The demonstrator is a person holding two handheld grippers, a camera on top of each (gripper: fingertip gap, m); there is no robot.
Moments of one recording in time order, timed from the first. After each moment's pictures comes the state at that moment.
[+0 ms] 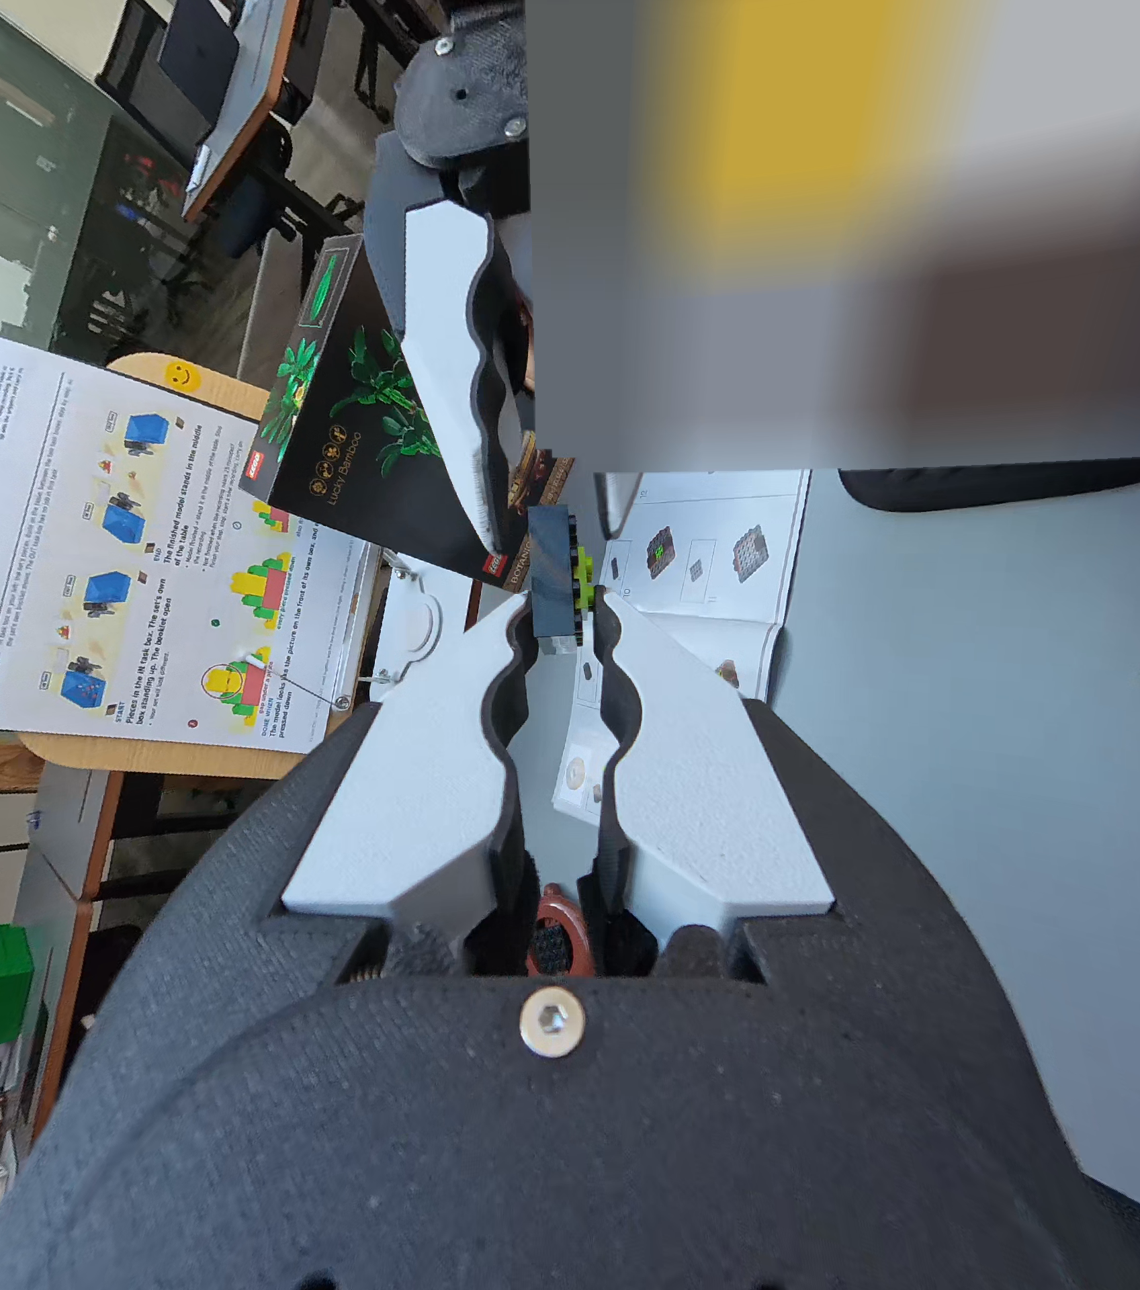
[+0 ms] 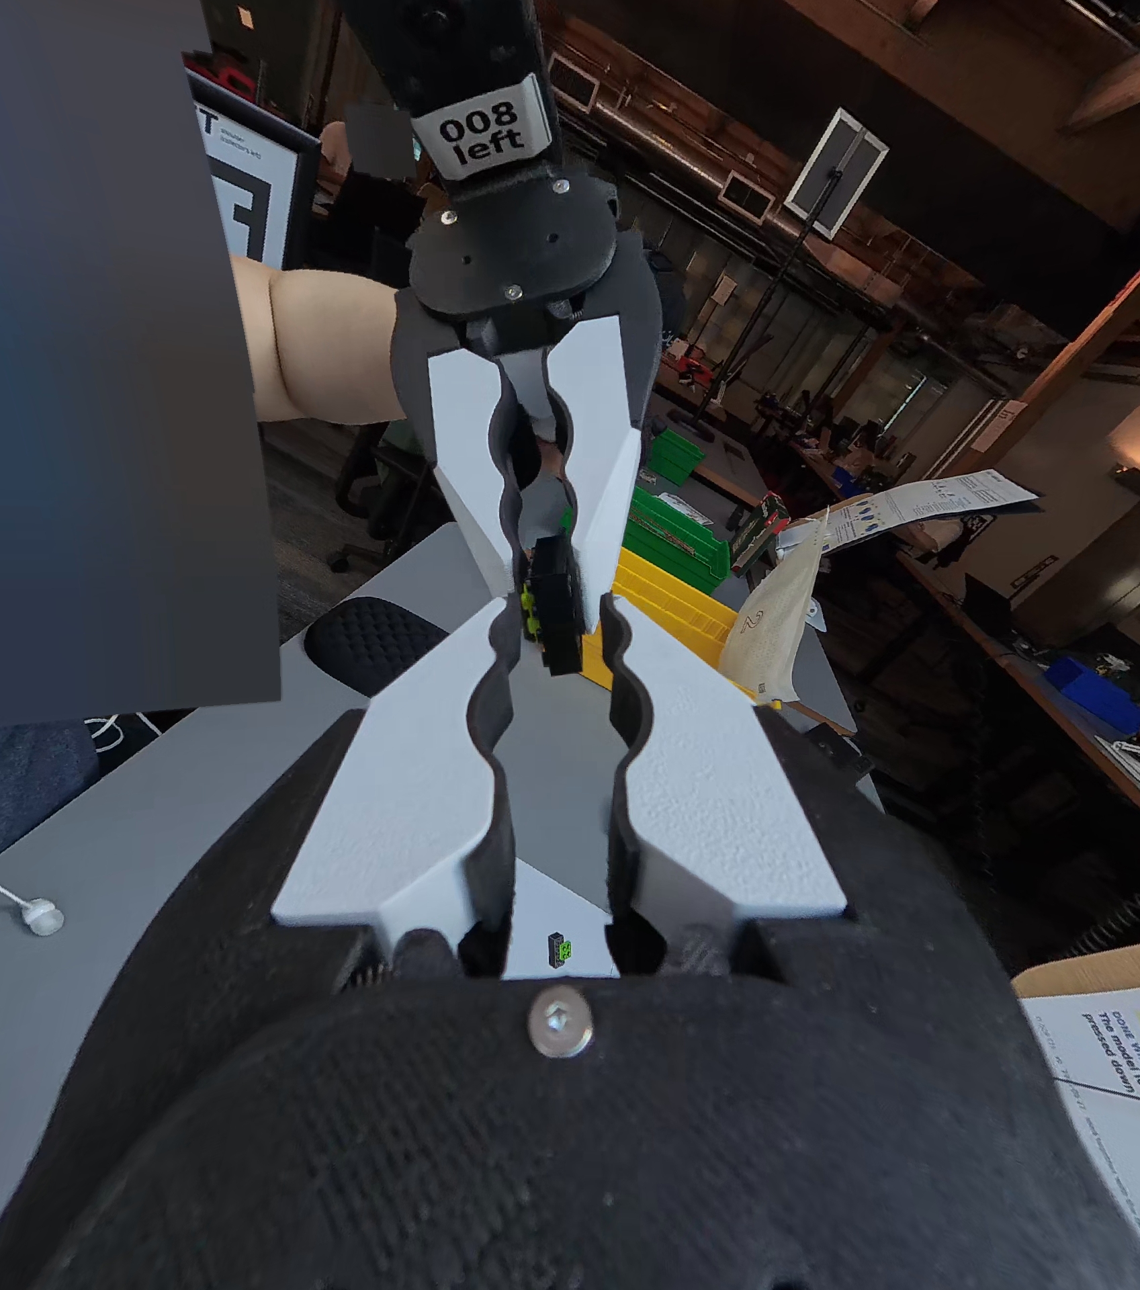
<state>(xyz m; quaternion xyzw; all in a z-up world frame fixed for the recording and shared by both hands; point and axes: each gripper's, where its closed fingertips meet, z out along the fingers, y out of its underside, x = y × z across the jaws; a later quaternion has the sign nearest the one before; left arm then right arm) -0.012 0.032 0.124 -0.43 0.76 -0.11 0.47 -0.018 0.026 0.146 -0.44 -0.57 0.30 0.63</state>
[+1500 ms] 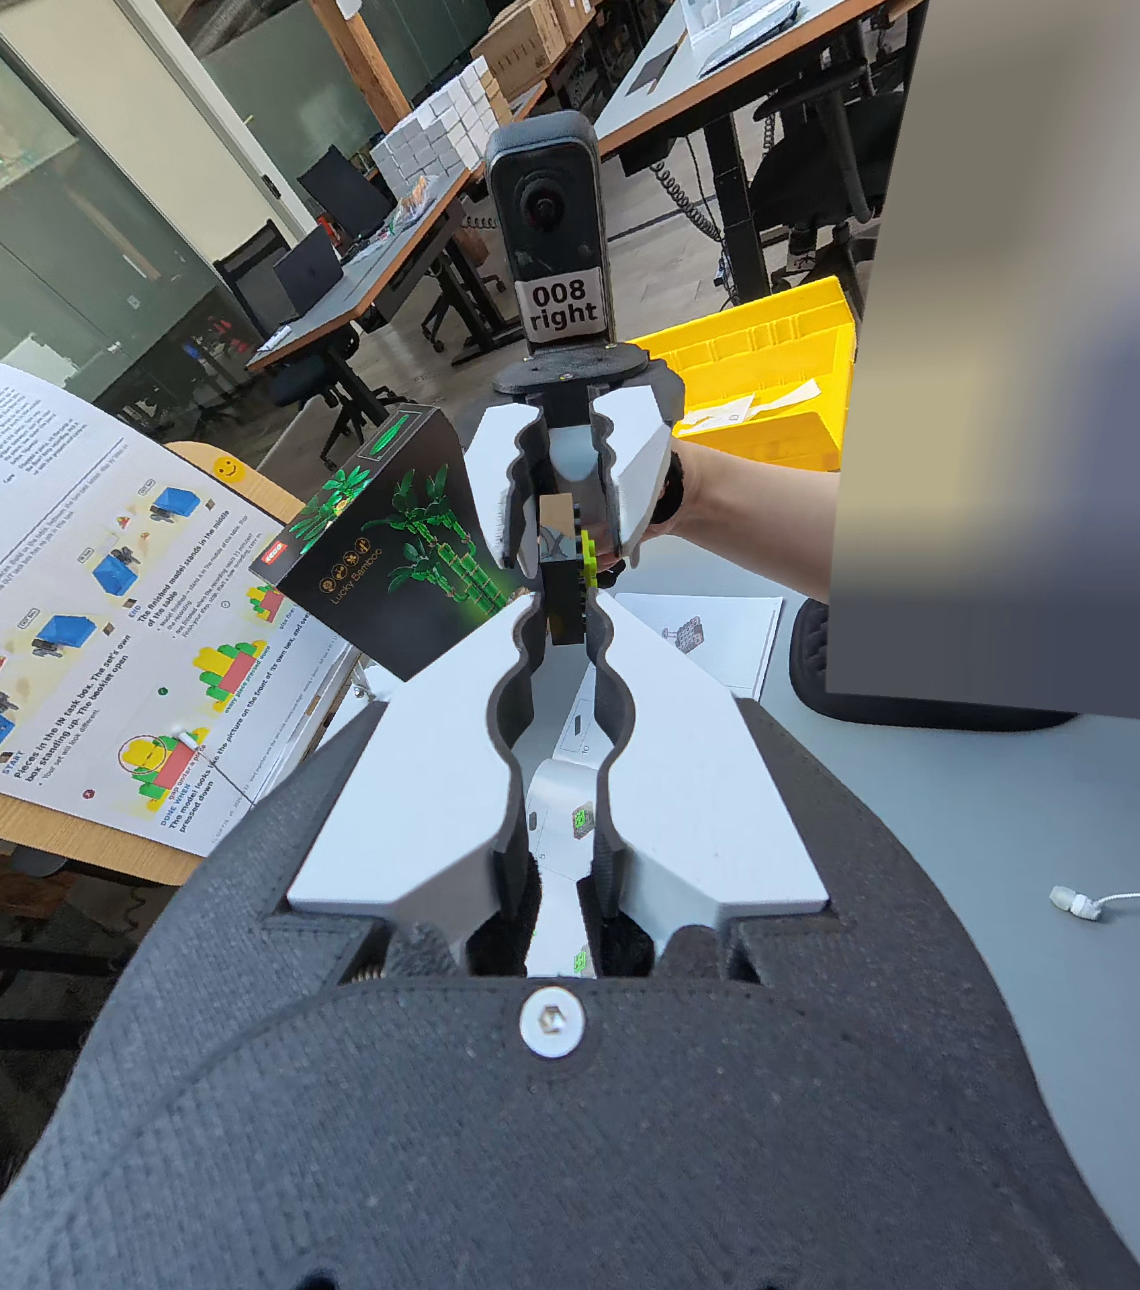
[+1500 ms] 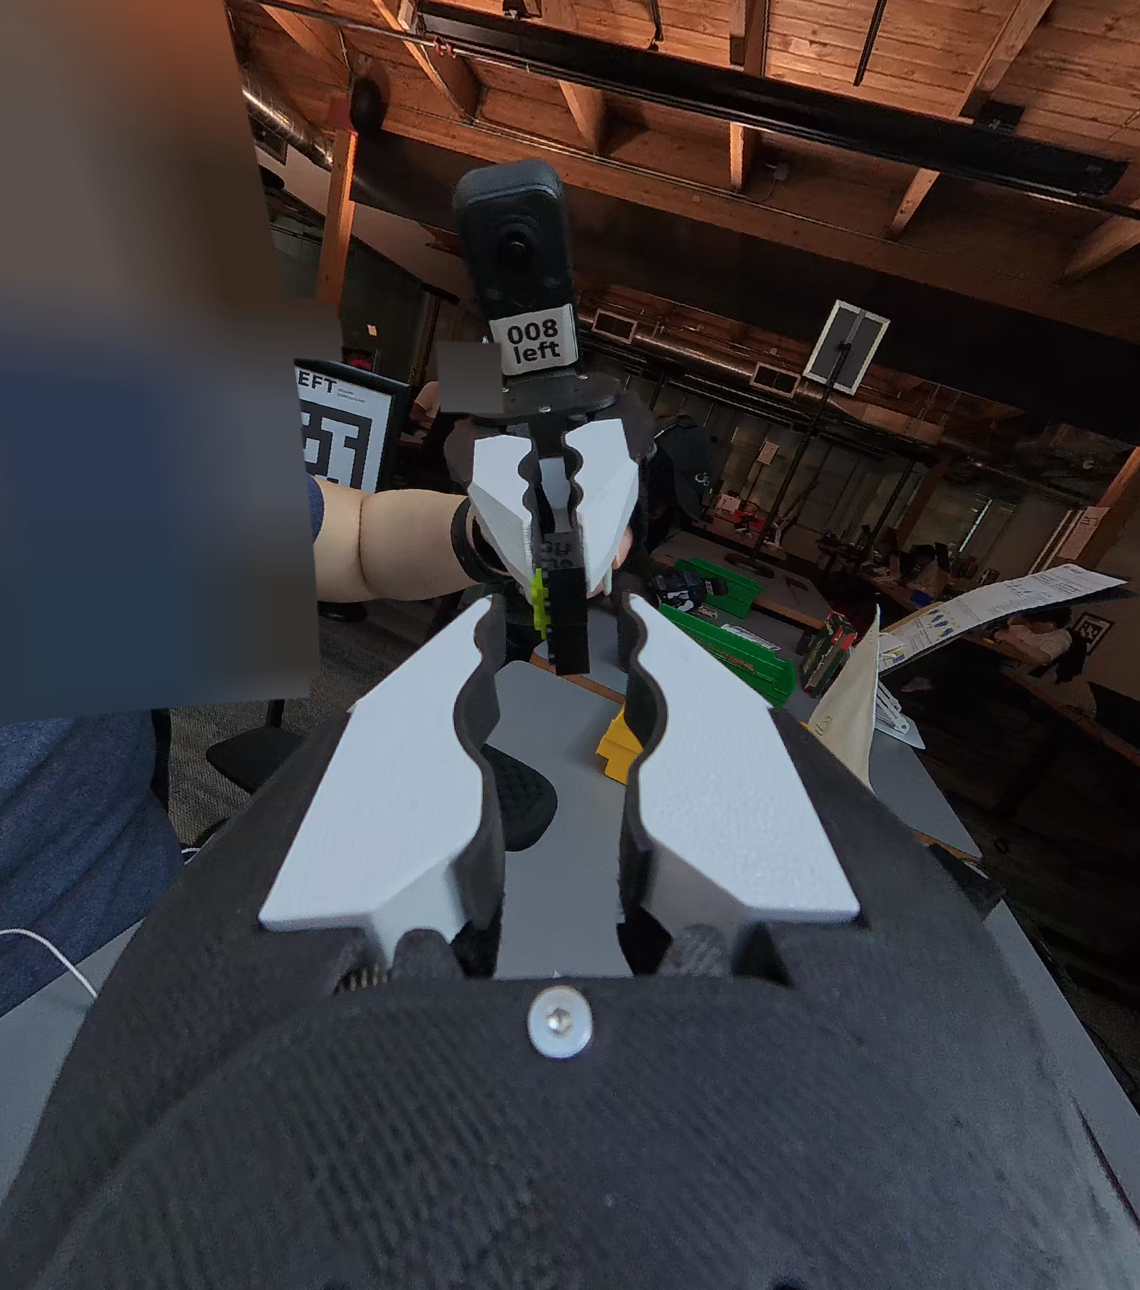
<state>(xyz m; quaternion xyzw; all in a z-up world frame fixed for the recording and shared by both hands) -0.001 0.023 0.159 -0.44 0.68 -0.28 0.52 0.003 0.026 0.165 -0.38 -0.51 0.44 0.63</state>
